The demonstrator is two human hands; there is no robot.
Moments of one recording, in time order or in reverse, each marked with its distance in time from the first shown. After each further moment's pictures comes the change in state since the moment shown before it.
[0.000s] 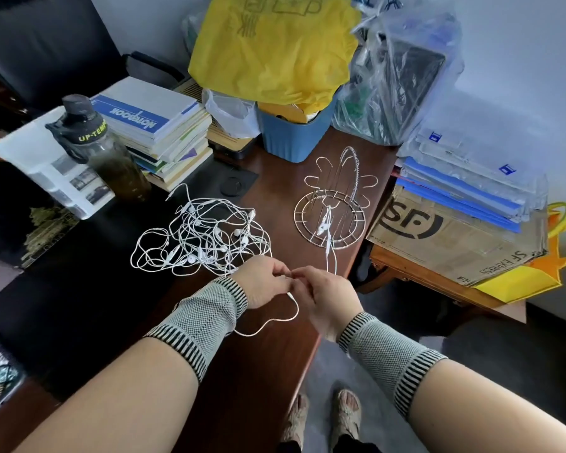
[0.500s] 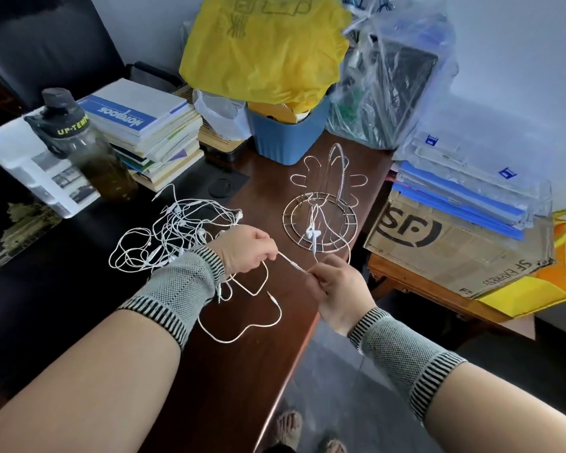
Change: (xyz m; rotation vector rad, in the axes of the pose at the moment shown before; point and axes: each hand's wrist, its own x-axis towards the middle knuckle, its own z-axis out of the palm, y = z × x) left_hand 0.026 0.024 -0.016 -0.295 0.049 -0.032; right_hand 0.008 0.057 -0.002 0.097 0.215 -0.107
